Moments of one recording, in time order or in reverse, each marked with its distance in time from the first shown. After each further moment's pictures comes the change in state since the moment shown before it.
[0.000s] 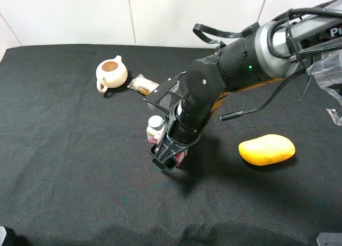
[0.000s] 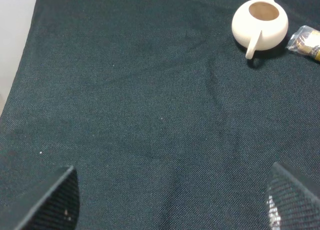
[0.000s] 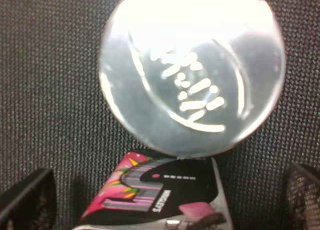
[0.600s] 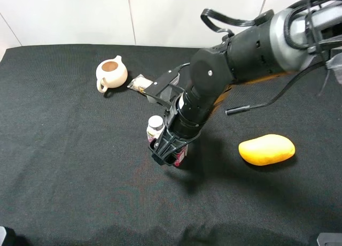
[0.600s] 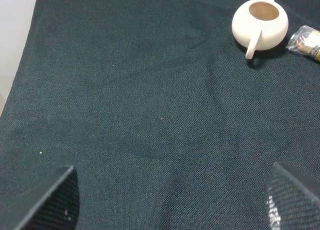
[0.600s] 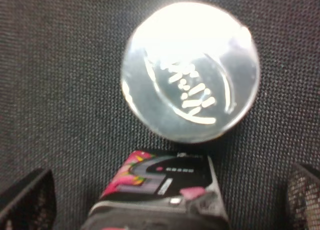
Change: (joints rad) left arm 0.000 0.000 0.000 0.000 0.000 0.000; right arm 0.000 -0.062 0.000 -0.004 0.030 -0.003
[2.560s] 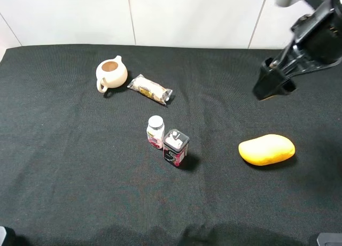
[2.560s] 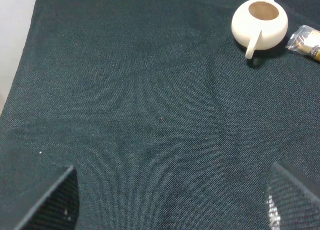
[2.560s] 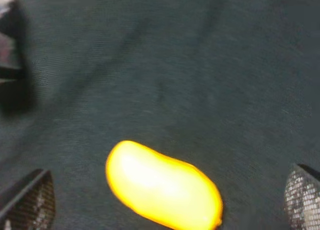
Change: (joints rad) left arm 0.000 0.000 0.000 0.000 0.000 0.000; right arm -0.494 -0.577 0.001 -0.165 0.484 -0.004
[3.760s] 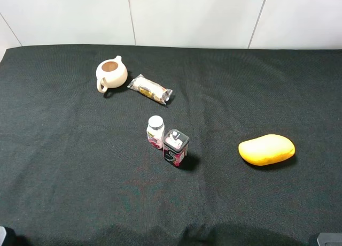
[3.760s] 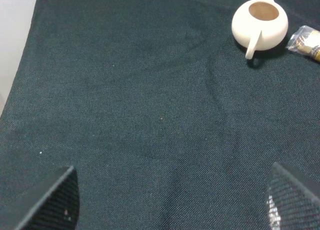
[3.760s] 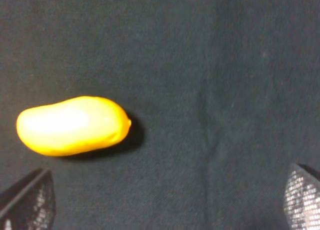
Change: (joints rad) left arm 0.000 0.000 0.000 0.000 0.000 0.000; right arm -0.517 -0.641 0.238 0.032 0.176 0.075
